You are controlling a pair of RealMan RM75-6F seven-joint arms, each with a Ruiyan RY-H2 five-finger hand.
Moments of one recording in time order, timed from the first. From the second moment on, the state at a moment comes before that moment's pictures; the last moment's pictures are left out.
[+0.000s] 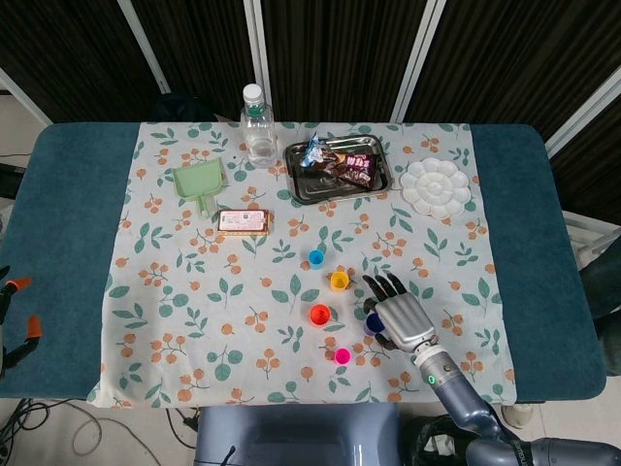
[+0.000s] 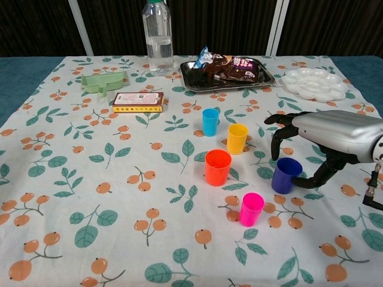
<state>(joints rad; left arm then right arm) -0.01 -1.14 -0.11 -1.76 1.38 1.57 0.10 0.58 -1.44 0.06 -1.76 -1.12 1.03 -0.54</state>
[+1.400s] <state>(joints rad) -0.01 -1.14 -0.10 -1.77 1.38 1.56 0.11 0.65 -1.27 0.13 -1.95 -1.09 1.01 -0.54</state>
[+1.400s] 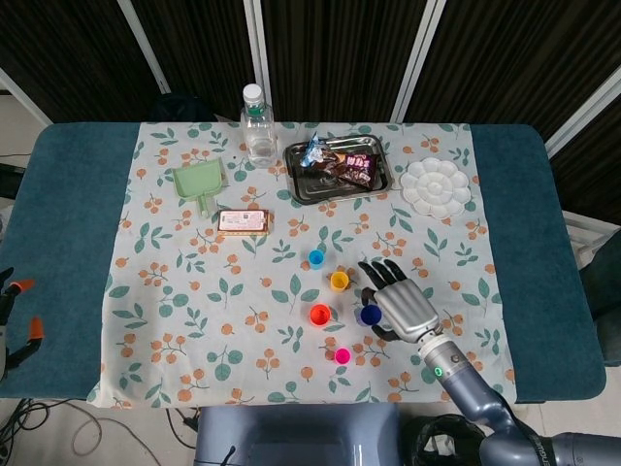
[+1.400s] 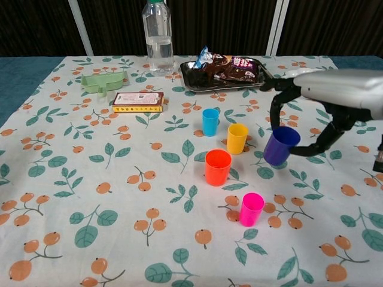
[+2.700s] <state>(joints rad) -0.02 -1.14 -0.11 -1.76 1.37 1.56 0.10 0.88 -1.49 0.18 -1.92 -0.83 1.07 -0.70</state>
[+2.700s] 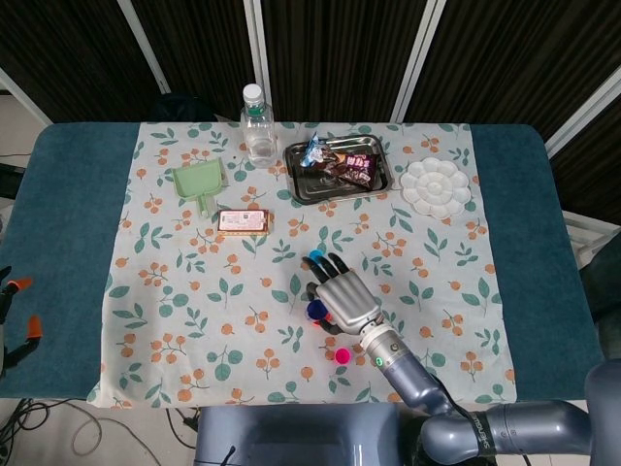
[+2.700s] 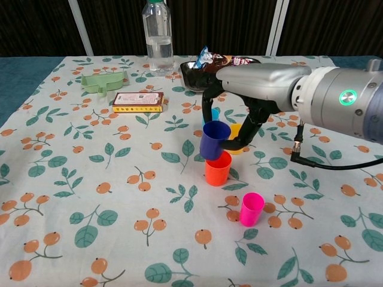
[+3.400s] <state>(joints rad) -0.02 -1.14 -0.10 -1.76 1.37 1.56 0.10 0.87 -1.49 0.14 -1.89 -0.84 1.07 -0.66</state>
